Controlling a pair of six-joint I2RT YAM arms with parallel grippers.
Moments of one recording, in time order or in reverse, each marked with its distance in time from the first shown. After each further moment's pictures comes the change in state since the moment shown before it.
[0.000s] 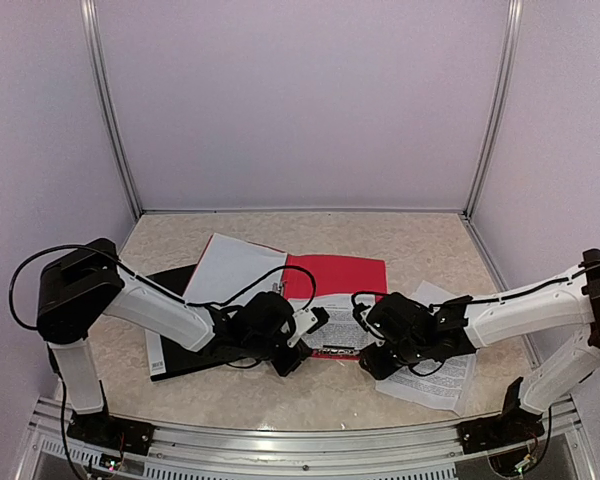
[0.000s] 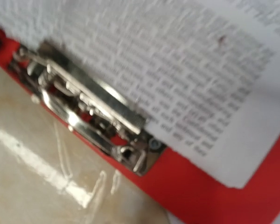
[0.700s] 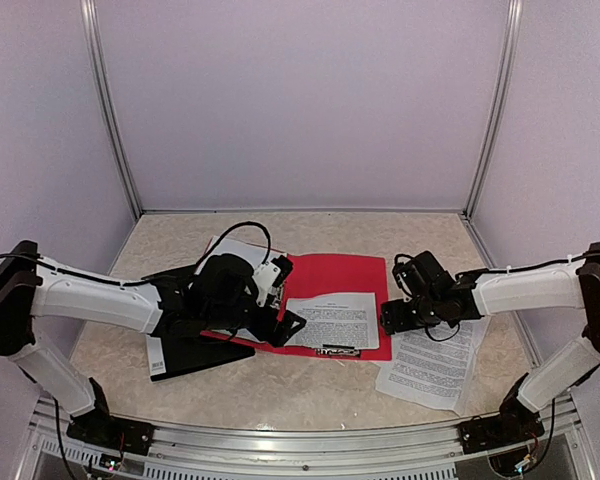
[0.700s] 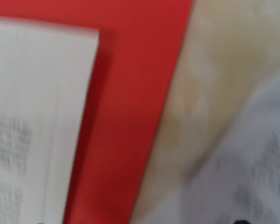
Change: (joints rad) left arm 0.073 -0.324 -0.074 -0.078 -0.064 -0.139; right arm -0.356 -0.013 0.017 0.043 0.022 -0.007
